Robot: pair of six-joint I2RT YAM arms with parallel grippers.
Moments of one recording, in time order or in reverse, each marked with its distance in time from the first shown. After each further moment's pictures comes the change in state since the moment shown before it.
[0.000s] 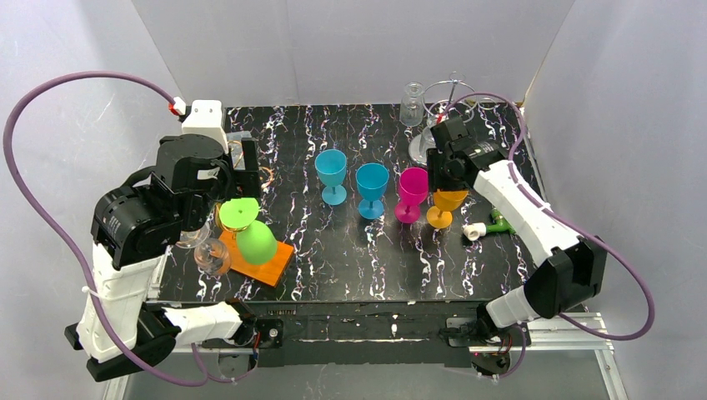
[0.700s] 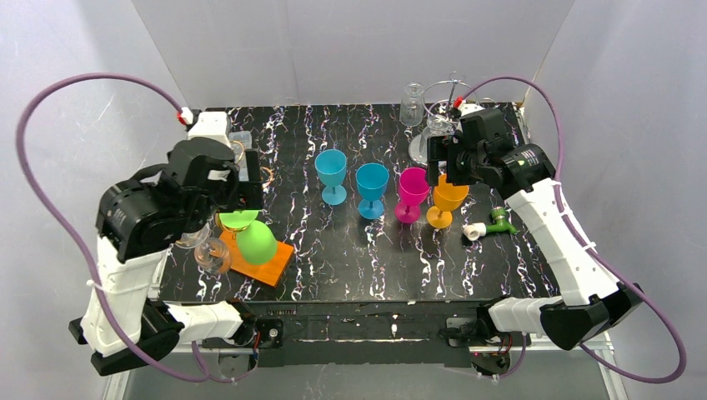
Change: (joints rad) left arm 0.000 0.035 0.033 -0.177 0.082 -0.141; right arm 0.000 -0.174 0.121 -0.065 -0.157 -0.056
